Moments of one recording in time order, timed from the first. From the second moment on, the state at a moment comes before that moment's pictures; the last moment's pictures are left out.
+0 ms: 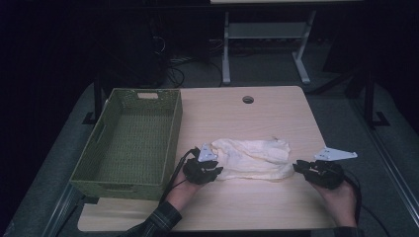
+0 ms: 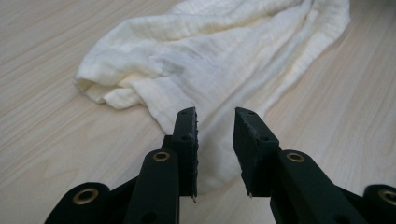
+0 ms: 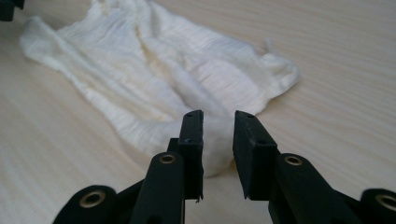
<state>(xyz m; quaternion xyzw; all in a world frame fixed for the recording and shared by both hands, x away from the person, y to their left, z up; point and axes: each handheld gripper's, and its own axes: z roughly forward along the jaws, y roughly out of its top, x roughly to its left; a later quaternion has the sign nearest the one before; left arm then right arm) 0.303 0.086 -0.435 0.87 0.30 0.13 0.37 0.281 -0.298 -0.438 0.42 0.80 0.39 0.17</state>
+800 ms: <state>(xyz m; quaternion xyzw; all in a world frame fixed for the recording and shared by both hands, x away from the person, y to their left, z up) 0.319 0.081 -0.458 0.88 0.31 0.12 0.34 0.297 -0.292 -0.463 0.43 0.82 0.35 0.14</state>
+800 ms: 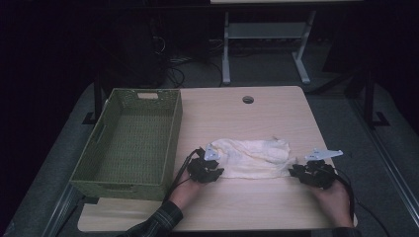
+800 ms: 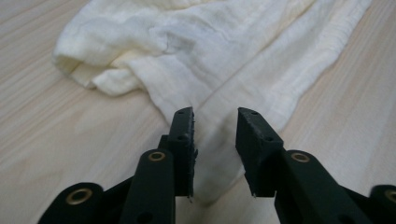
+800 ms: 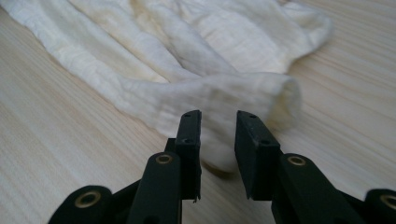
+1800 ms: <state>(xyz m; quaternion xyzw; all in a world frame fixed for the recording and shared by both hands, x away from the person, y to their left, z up) 0.286 0.093 -0.441 0.89 0.30 0.08 0.34 0.264 -0.299 -0.450 0.41 0.82 0.36 0.14</state>
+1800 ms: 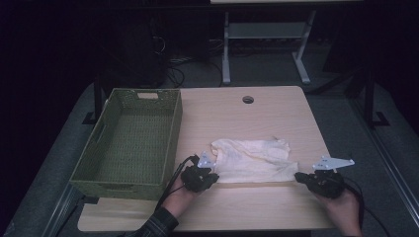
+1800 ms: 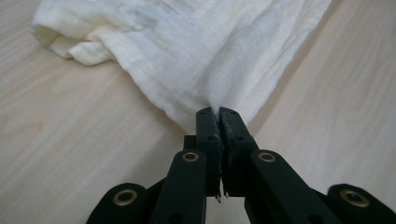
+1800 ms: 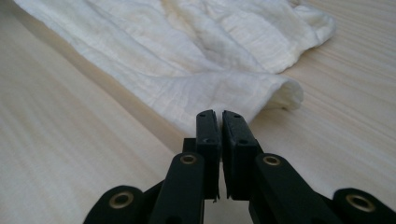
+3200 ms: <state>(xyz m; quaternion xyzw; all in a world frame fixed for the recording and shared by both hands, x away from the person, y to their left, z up) 0.311 0.086 -0.433 0.86 0.34 0.13 0.36 0.268 -0.271 -0.447 0.37 0.84 0.38 0.12</state>
